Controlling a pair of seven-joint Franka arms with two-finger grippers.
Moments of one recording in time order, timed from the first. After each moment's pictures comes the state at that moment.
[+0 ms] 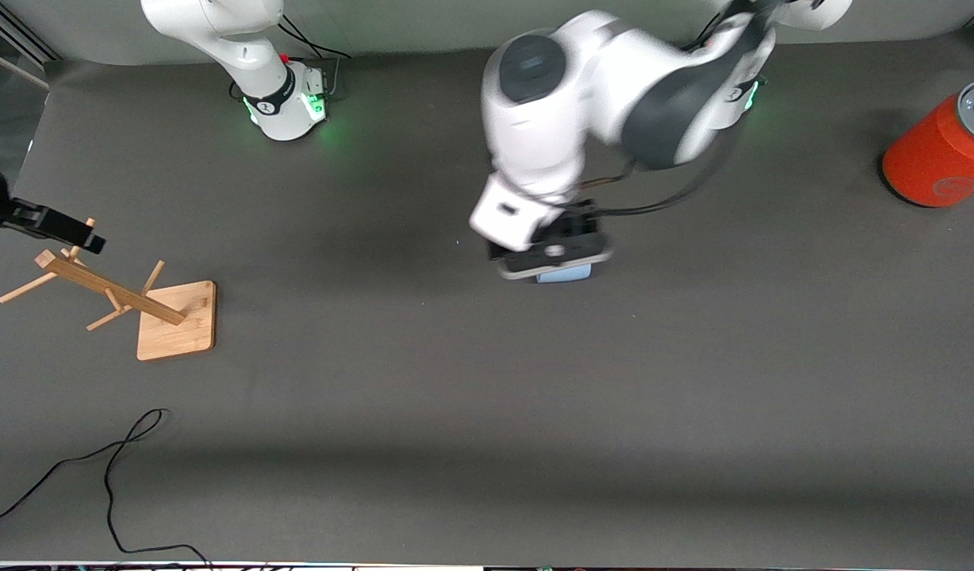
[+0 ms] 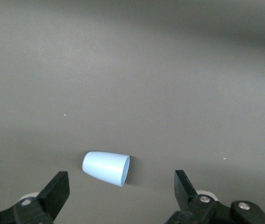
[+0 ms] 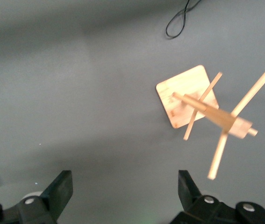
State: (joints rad) left arm -0.63 0.57 -0.23 -1.12 0.27 1.64 -1.03; right arm 0.02 0.05 -0.11 -1.50 0.04 1.51 0.17
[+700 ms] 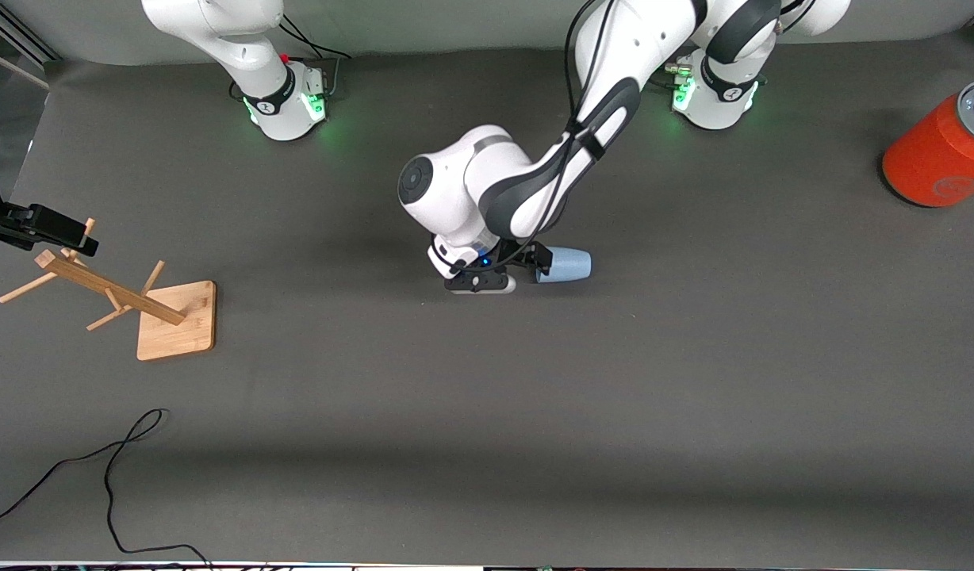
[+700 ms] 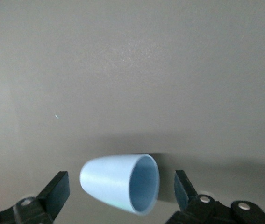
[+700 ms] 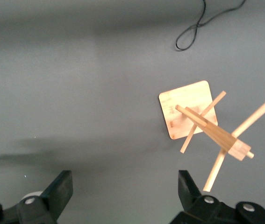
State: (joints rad) left arm -0.75 0.84 -0.23 -1.19 0.50 1.62 -0.84; right arm 0.00 0.05 -0.08 -1.51 0.04 1.55 0.05
